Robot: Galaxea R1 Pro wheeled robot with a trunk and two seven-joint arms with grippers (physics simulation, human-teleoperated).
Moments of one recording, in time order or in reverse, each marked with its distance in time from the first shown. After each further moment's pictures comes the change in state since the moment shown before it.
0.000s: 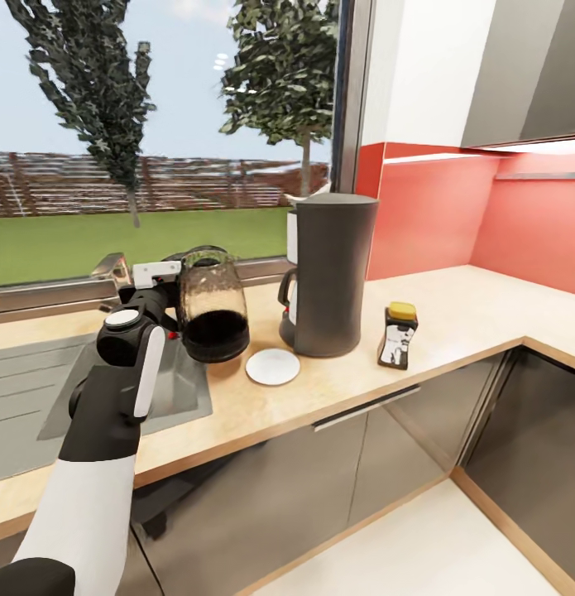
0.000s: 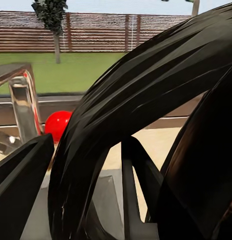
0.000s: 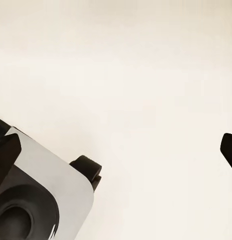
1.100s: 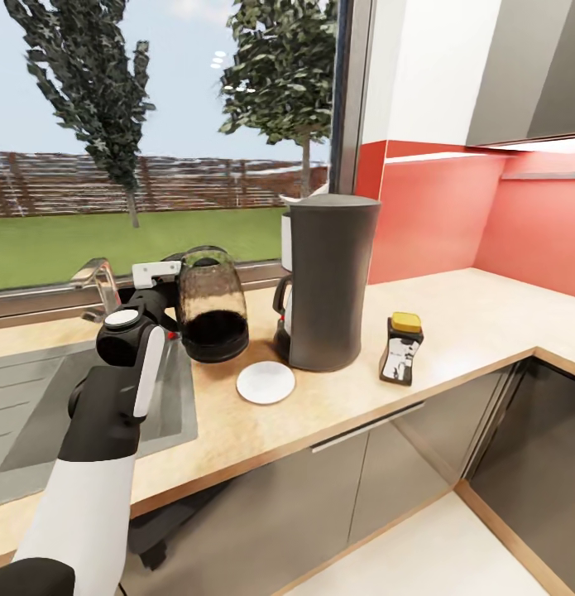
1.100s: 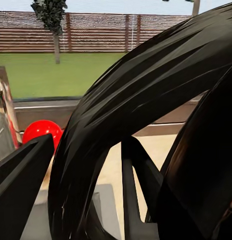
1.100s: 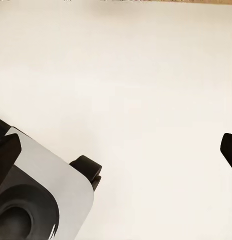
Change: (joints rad) left arm 0.000 0.002 0.001 0.000 0.000 0.000 0.000; right arm 0.000 0.000 0.000 0.000 0.000 0.000 0.000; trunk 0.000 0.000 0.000
